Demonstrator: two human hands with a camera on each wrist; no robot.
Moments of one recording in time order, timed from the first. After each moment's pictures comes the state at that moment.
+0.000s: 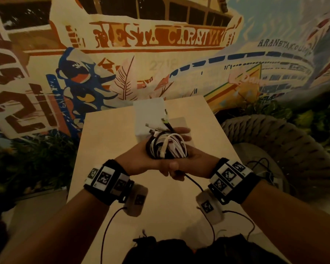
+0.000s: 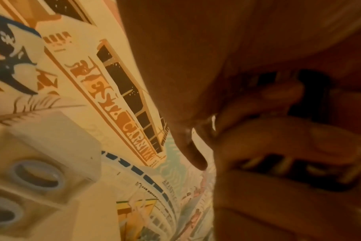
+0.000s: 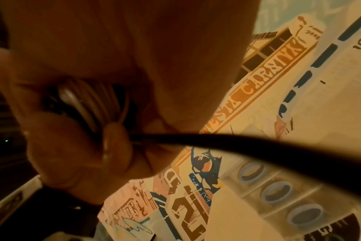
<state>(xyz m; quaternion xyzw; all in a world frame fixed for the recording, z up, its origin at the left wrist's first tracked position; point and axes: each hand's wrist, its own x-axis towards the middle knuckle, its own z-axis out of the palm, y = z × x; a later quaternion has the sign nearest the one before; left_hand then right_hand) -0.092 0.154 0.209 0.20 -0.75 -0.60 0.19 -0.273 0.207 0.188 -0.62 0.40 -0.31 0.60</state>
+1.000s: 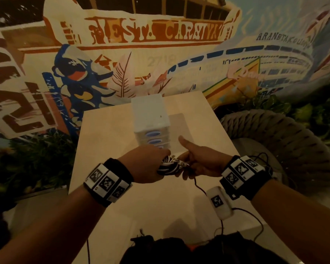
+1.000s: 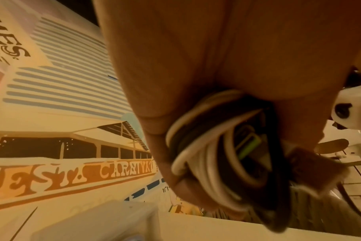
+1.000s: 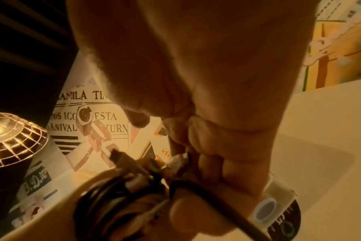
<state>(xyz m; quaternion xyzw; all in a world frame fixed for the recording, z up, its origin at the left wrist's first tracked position) -0.101 0.151 0.185 0.29 -0.95 -0.11 -0.09 -0.303 0.202 0.151 -0.39 0.55 -0.22 0.71</state>
